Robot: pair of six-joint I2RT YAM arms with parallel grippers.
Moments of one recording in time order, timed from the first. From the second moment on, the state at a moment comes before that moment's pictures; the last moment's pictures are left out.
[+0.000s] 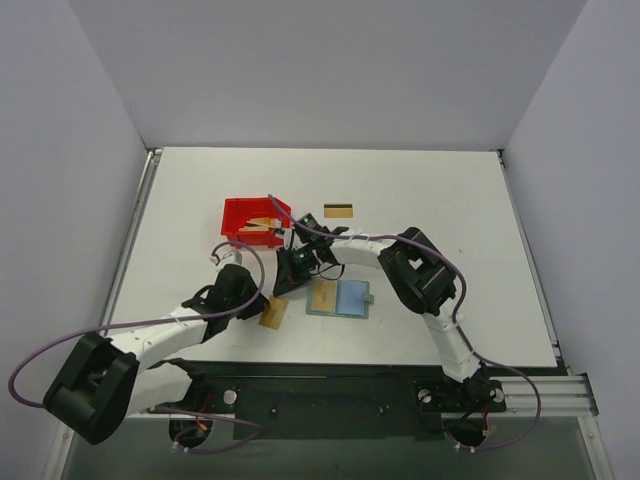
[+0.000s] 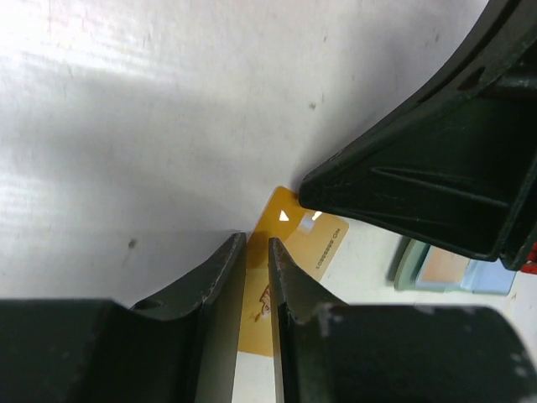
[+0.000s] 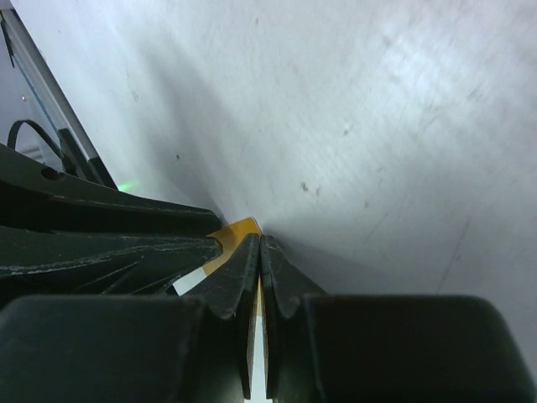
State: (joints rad) left arm -0.52 1.18 0.37 -0.02 -0.10 -0.88; right arm 0.78 2.25 1.48 -0.19 -0.65 0.52
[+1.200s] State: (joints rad) left arm -0.93 0.94 0.28 -0.23 -0.26 -1.17; right arm 0.86 2.08 1.20 -0.14 -0.64 0.51
